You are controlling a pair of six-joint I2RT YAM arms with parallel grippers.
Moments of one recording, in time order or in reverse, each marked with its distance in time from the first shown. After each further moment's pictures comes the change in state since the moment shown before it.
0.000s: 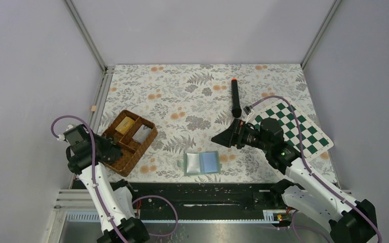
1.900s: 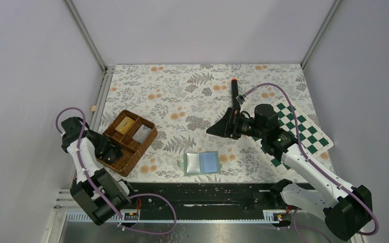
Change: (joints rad) left arm 0.081 0.434 0.005 0.136 0.031 0.075; right arm -0.003 0.171 0.221 -0.117 -0.044 -0.034
